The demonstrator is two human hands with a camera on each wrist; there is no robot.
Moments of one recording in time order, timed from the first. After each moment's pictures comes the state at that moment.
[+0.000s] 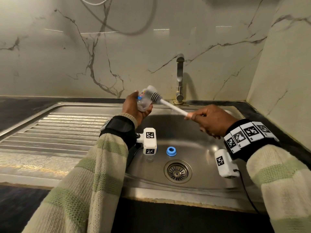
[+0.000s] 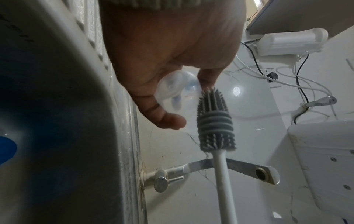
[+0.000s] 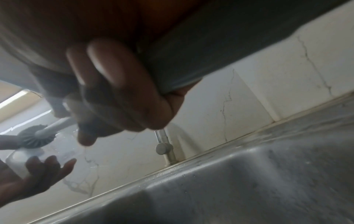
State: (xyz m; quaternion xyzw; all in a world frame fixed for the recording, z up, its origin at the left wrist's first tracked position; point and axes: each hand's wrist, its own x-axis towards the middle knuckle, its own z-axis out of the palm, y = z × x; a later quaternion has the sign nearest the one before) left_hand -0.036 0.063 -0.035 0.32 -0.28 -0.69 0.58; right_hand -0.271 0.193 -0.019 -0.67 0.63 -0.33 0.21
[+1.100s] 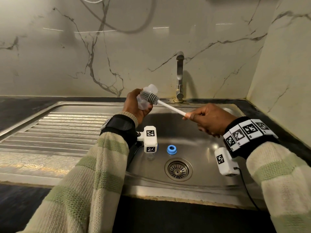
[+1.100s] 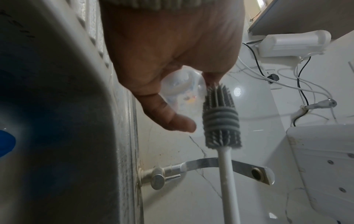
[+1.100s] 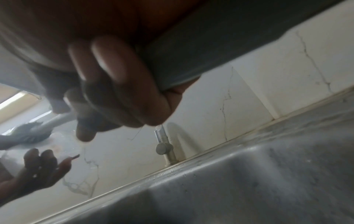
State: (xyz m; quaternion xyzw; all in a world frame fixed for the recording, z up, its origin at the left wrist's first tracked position) left_hand -0.036 0.070 -0.032 0.32 -0.31 -0.69 0.57; right_hand -0.265 0.196 -0.017 -0.67 0.62 -0.33 0.23
